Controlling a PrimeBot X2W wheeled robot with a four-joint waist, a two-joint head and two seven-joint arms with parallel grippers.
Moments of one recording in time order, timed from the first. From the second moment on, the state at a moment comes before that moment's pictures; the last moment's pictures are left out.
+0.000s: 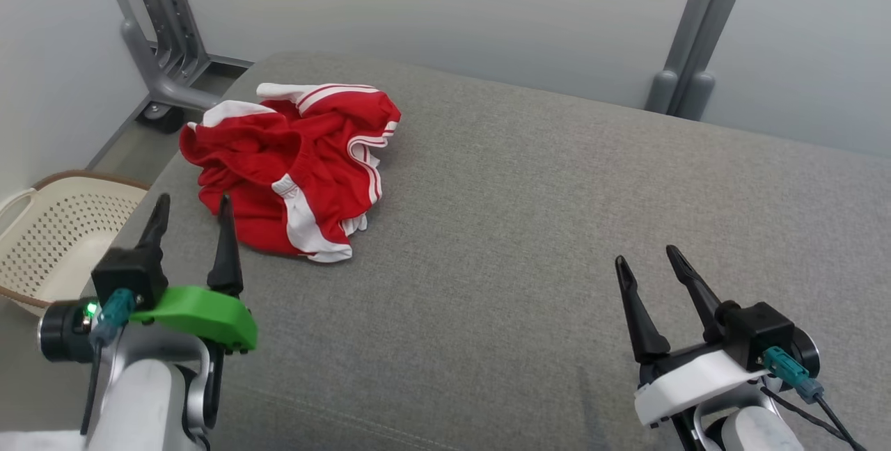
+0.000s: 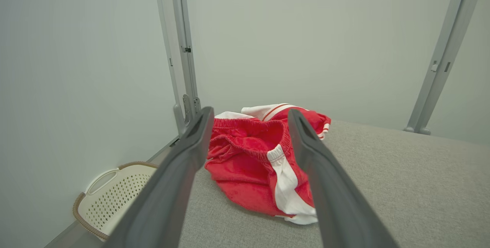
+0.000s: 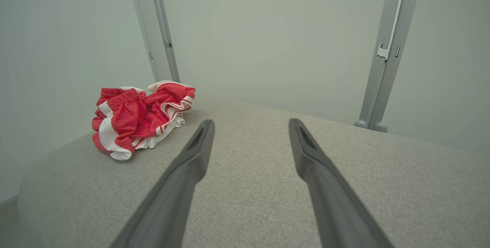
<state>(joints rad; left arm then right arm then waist) -0.17 0.09 -0.12 0.18 -0.23 0.07 -0.16 0.08 -0.04 0.21 0.08 0.12 0.03 -0.25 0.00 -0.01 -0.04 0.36</state>
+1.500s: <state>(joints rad) -0.61 0.15 -0.01 0.74 -0.18 0.12 0.14 -0.11 -0.11 0.30 0.04 0.06 0.09 -0.24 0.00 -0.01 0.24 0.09</state>
